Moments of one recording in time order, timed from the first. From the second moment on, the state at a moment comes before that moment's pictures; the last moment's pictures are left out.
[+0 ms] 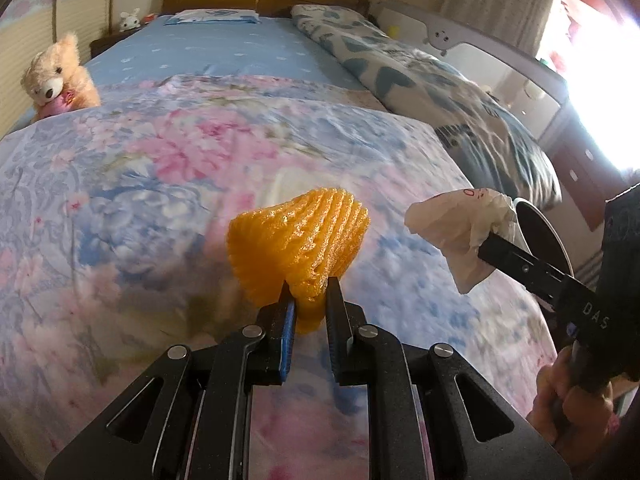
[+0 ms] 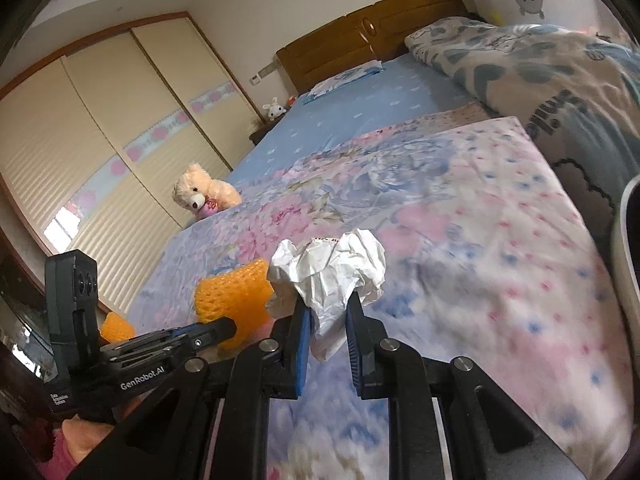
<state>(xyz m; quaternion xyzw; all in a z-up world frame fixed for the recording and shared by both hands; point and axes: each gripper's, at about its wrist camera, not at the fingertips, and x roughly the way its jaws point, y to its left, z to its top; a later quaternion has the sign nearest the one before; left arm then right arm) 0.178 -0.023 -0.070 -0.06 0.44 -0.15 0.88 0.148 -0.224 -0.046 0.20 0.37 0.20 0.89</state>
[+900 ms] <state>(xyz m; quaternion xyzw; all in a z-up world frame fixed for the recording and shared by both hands) 0.144 -0.098 -0.064 -0.01 0.44 -0.21 0.87 0.074 -0.288 -0.036 0.20 0.34 0.14 0.91</state>
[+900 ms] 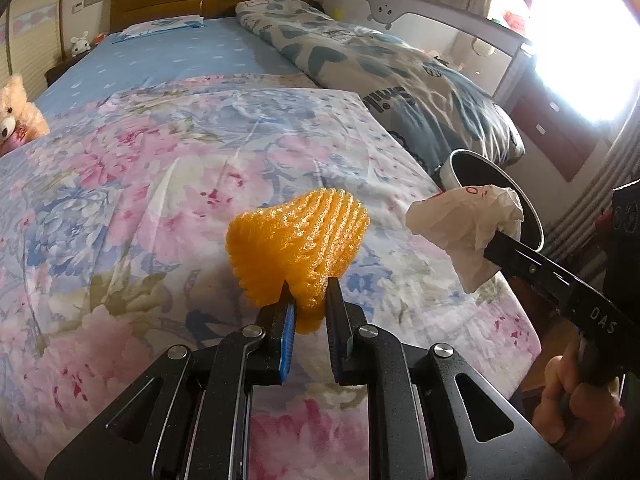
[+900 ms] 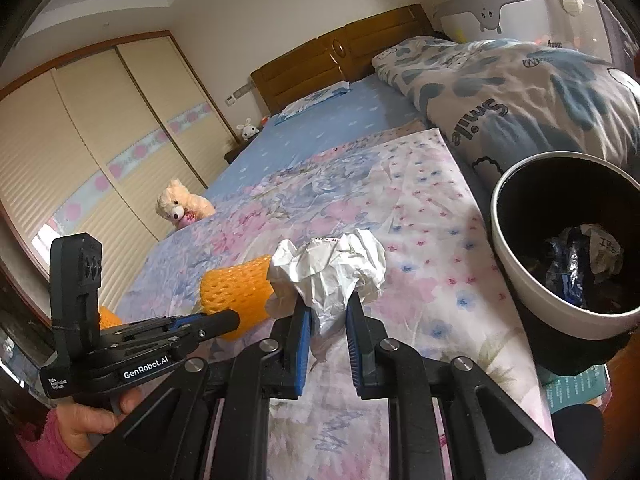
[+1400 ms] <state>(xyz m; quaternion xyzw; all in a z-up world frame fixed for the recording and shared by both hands) 0.141 -0.128 -0.061 0.01 0.45 -0.24 0.86 0.062 -0.311 -0.033 0.21 0.34 0.12 0.91</state>
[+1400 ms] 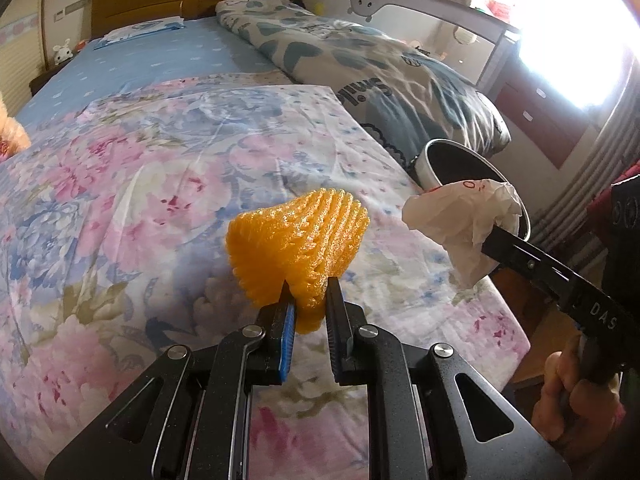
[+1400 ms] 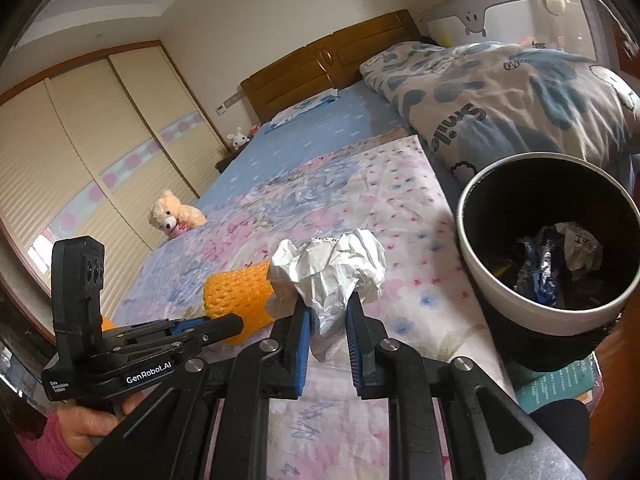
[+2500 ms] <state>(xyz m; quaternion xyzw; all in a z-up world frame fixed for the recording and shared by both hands) 0.140 -0.225 -0.053 0.07 0.44 -0.31 0.84 0.036 -0.396 -0.031 0.23 0.32 0.03 0.92</state>
